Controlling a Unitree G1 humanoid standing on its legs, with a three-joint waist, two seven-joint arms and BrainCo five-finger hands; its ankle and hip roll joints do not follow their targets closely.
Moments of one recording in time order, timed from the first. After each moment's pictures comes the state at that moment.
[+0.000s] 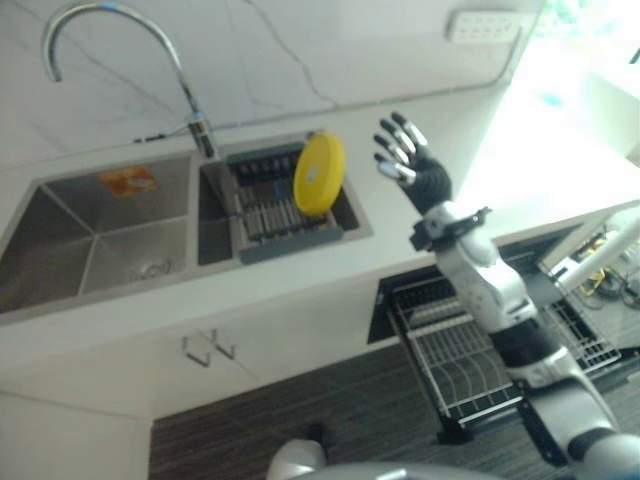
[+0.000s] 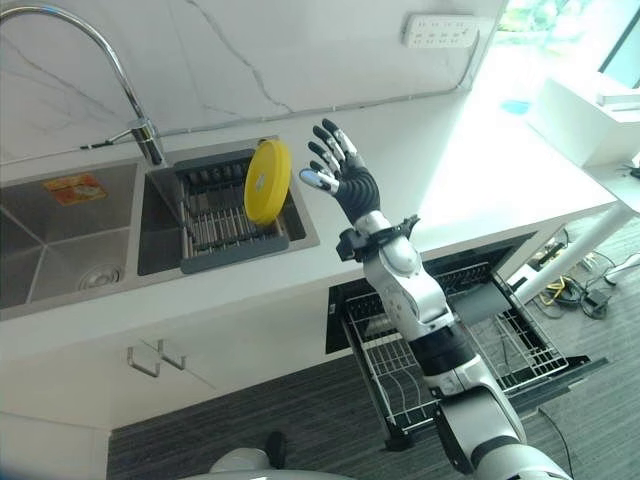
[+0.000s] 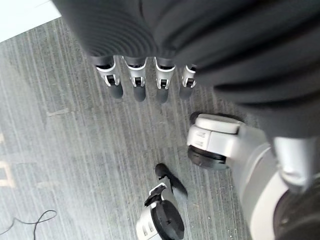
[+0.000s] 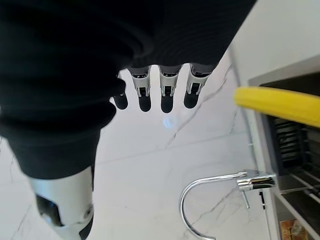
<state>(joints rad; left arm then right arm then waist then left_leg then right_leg) 0.19 0.21 -0.09 1.26 -0.18 0.26 -0.29 -0.65 -0.33 0.30 0.09 0.69 0.00 -0.02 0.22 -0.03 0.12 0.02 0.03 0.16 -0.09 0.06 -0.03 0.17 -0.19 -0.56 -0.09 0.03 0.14</state>
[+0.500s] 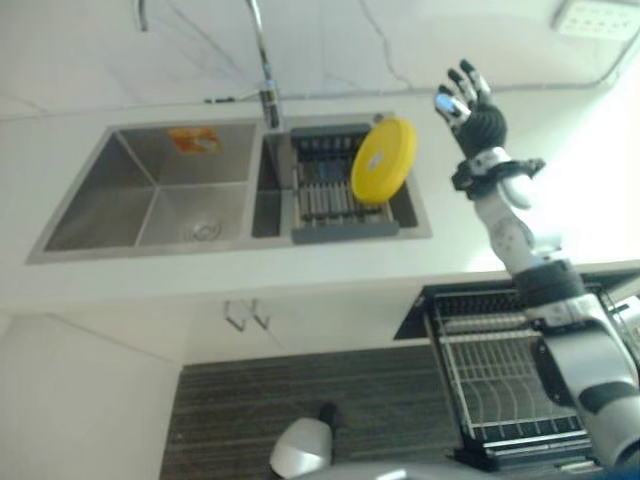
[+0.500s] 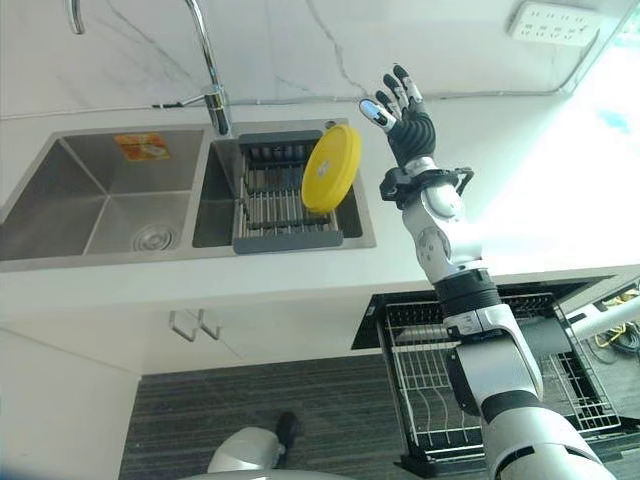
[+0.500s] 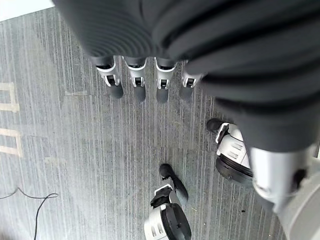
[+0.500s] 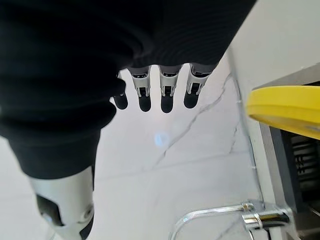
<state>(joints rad) 0.19 0.25 -0.10 1.26 -0.14 0.26 -0.32 -0.86 -0.44 0.15 0.41 0.73 -0.04 -0.08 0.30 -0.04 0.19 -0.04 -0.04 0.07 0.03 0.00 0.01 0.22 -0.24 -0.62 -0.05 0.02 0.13</state>
